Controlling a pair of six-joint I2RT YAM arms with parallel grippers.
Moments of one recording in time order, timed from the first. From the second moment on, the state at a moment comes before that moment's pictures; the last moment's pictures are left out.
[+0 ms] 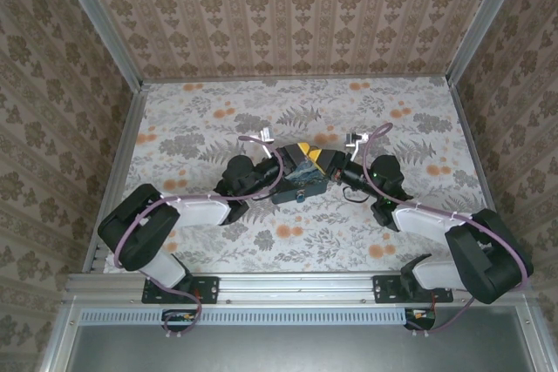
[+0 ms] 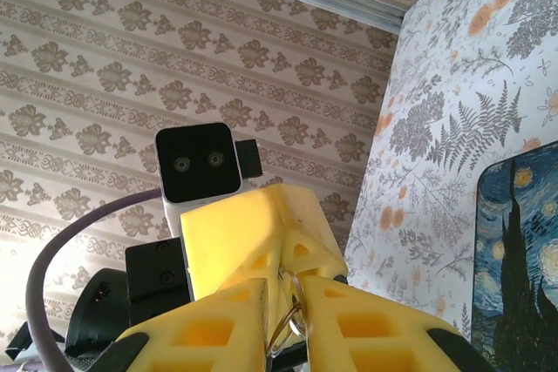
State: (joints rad) left arm -0.84 1.56 0.61 1.07 0.21 -1.11; right arm 0.44 1.30 0.42 0.95 -0.53 1.26
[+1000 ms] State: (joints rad) left arm -0.84 1.57 0.61 1.06 0.27 -1.11; right arm 0.41 1.33 0.42 0.96 -0.59 1.25
